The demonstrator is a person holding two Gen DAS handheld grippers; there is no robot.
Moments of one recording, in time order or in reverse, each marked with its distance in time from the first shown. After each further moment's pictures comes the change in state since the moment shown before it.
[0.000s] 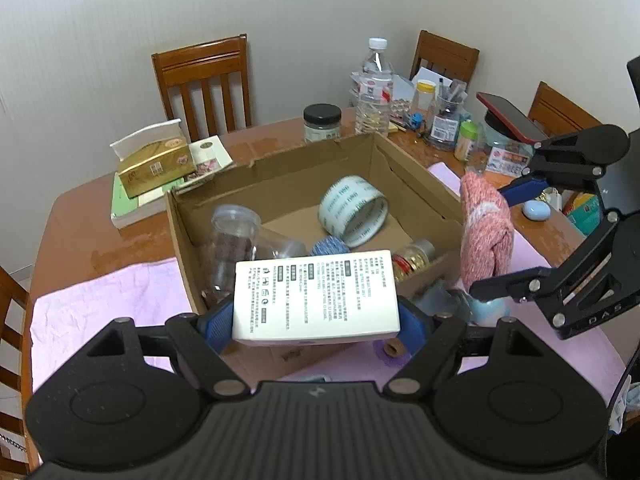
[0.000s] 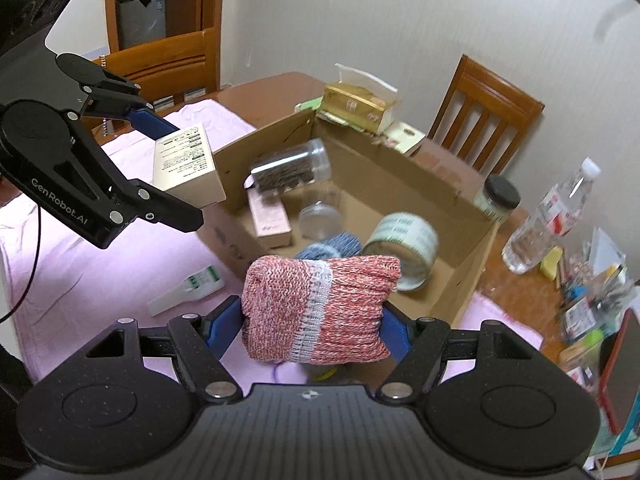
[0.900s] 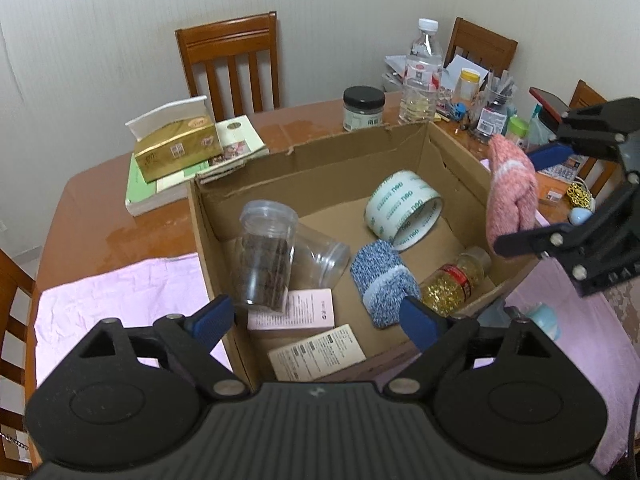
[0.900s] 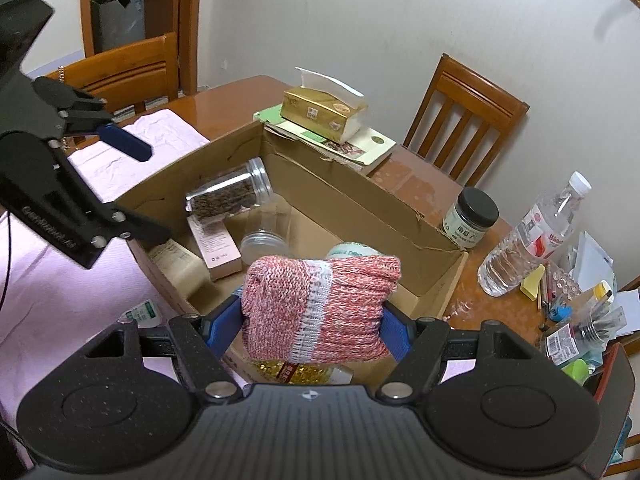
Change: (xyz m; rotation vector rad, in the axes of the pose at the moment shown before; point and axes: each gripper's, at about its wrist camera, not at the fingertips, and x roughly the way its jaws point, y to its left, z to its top) left arm 0.042 0.025 0.012 -0.046 0.066 0.058; right arm 0.041 -0.044 0.030 0.018 0.019 -0.043
